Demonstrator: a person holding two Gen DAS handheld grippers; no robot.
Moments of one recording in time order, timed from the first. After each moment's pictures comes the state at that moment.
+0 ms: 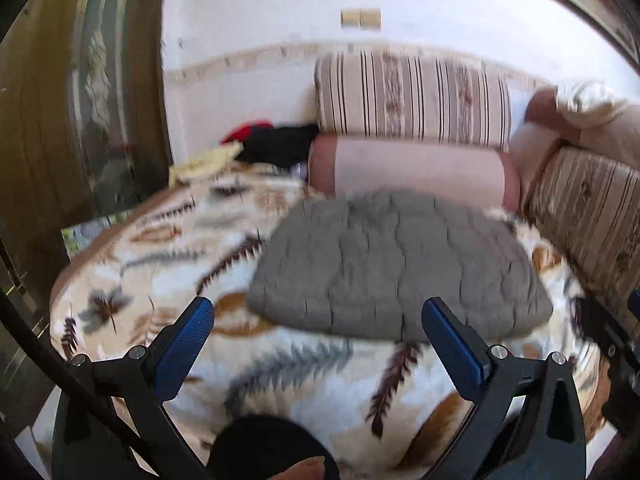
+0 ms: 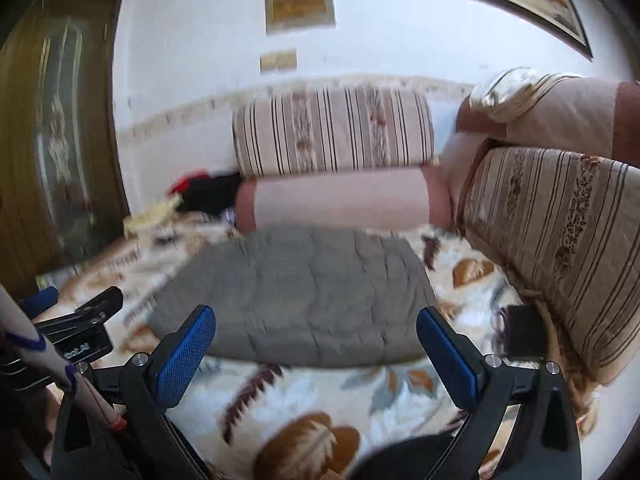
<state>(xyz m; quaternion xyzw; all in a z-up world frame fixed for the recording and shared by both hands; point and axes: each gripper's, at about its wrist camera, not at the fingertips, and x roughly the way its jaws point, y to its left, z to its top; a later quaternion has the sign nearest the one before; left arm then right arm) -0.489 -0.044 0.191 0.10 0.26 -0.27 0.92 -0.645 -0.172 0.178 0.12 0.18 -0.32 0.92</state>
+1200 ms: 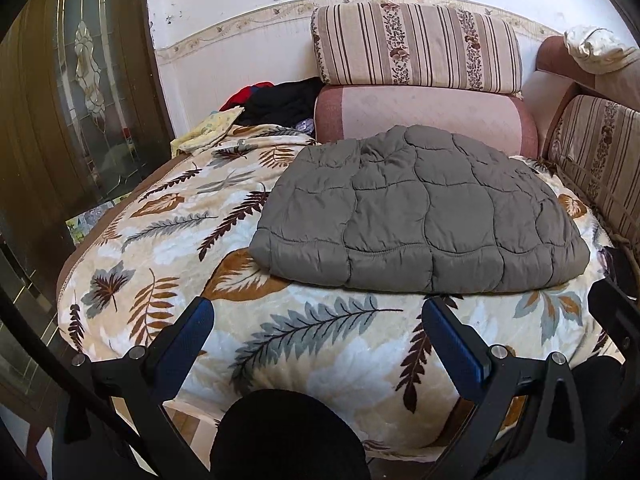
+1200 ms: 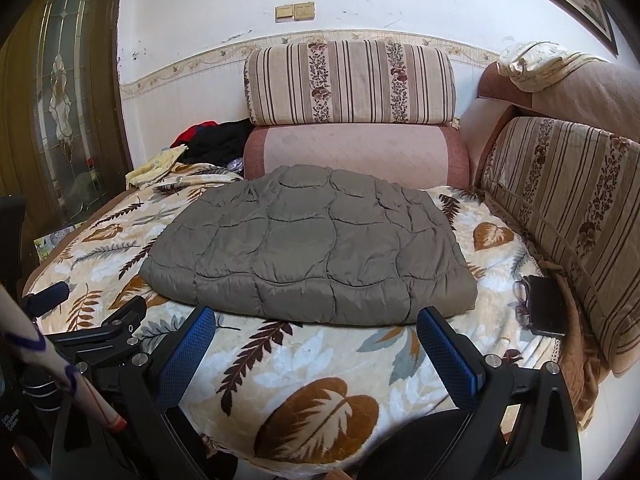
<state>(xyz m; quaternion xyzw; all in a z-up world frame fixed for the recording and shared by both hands) -0.476 -0.052 0.141 0.15 0.30 -0.25 0.91 -0.615 -0.168 0.137 0.12 0.25 -0.30 0.91</state>
